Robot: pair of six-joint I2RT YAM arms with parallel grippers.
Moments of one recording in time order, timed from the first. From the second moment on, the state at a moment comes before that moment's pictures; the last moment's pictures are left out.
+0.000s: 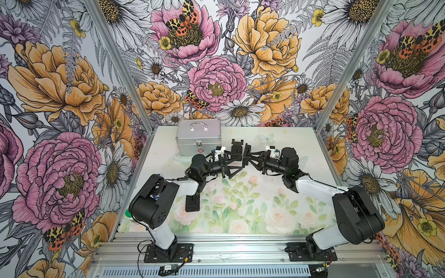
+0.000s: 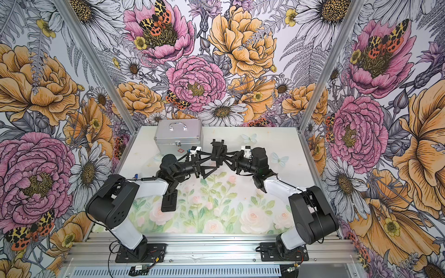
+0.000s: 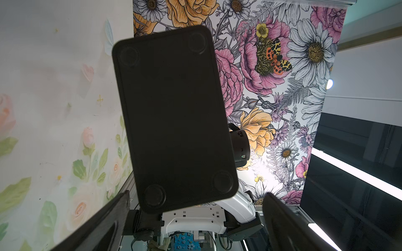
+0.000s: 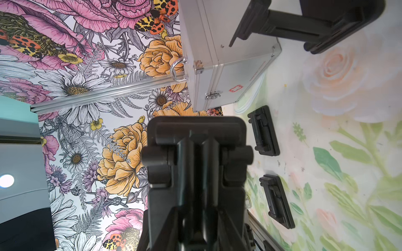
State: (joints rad) left arm -0.47 1.70 0.73 1.05 0.86 -1.72; right arm 0.37 1.50 0.75 0.56 -0.68 1.62
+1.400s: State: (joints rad) left arm -0.43 1.73 0.75 1.04 0.92 -1.73; right arm 0.41 1.53 0.78 0.58 -0.68 1.61
